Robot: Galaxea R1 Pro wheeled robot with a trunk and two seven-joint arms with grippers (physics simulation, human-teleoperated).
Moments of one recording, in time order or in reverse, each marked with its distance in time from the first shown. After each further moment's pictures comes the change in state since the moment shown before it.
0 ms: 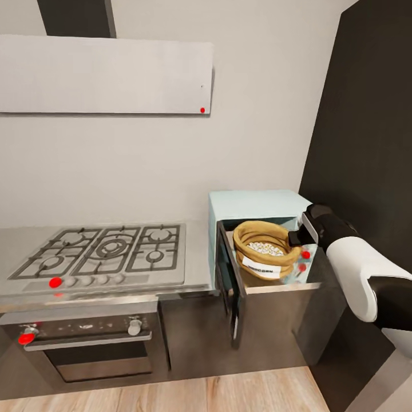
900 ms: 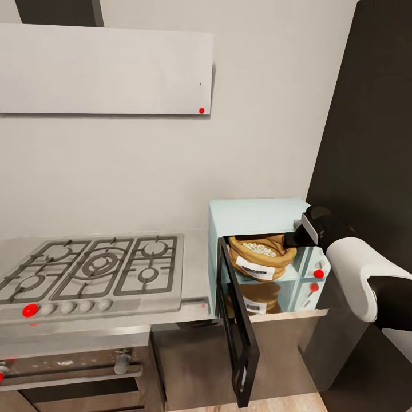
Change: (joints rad) left arm 0.000 0.000 0.002 -0.001 0.000 0.000 0.001; right arm 0.000 -0.001 0.010 0.024 -0.070 0.000 0.041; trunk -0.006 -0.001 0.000
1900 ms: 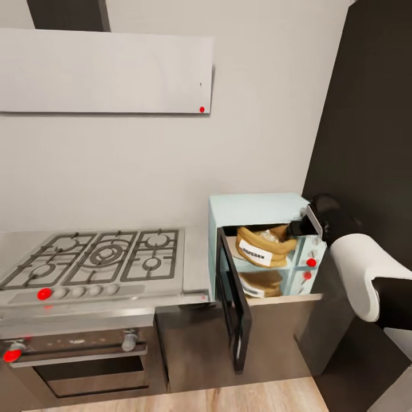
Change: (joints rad) left arm 0.000 -0.002 0.000 0.001 0.000 0.000 0.000; right arm -0.001 -0.011 -0.019 -0.124 0.060 0.000 -0.025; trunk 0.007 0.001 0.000
